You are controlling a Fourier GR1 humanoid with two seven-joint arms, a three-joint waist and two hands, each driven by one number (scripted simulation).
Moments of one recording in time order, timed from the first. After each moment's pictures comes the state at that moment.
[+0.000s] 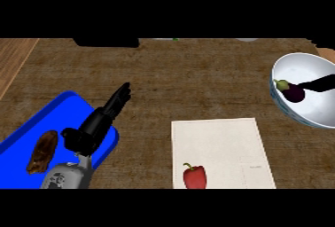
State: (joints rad) left arm -0.15 0.07 -0.13 -1.57 -0.02 -0.19 0.07; right arm -0.80 -0.65 -0.20 -0.52 0.54 0.08 -0.45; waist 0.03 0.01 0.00
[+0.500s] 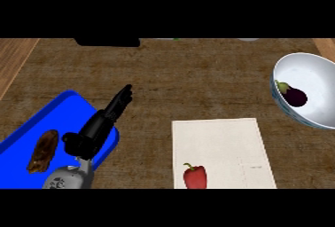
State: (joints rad) left arm -0.13 0.06 -0.15 -1.61 -0.03 -0.19 0.09; right arm -0.85 -0.81 -0.42 -0.32 0.37 0.16 -0.47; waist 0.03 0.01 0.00
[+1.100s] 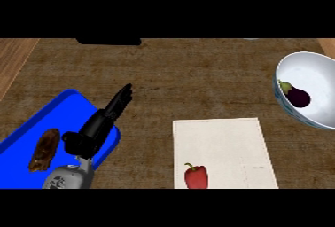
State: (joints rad) left arm -0.13 0.06 -0.14 -1.60 -0.03 -0.19 0.08; right arm -0.71 -1.02 -0.58 -0.16 0.25 0.31 -0.61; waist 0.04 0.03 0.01
